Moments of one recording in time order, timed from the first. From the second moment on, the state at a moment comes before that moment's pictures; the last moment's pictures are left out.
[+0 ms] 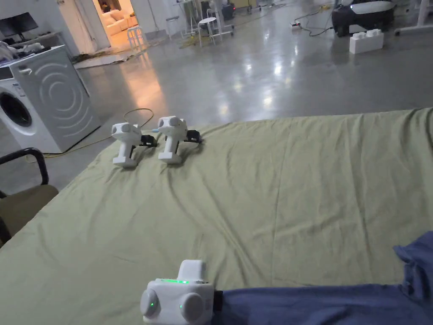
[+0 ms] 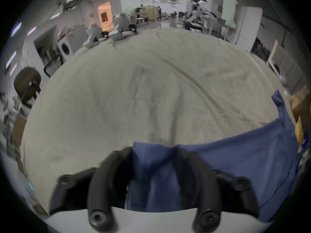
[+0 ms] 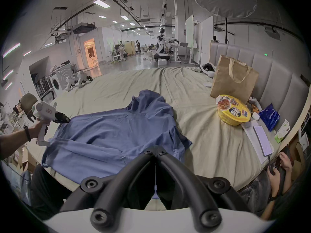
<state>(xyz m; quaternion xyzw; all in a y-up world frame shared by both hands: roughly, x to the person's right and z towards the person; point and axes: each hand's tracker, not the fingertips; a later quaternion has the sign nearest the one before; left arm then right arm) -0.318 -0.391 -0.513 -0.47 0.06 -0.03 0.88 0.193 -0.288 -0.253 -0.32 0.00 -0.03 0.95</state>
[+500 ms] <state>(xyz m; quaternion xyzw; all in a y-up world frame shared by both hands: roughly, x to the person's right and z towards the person) -0.326 -0.392 -0.541 -0.54 0.05 0.02 0.84 0.257 -0.321 -0.508 -0.43 0.04 -0.08 0.90</state>
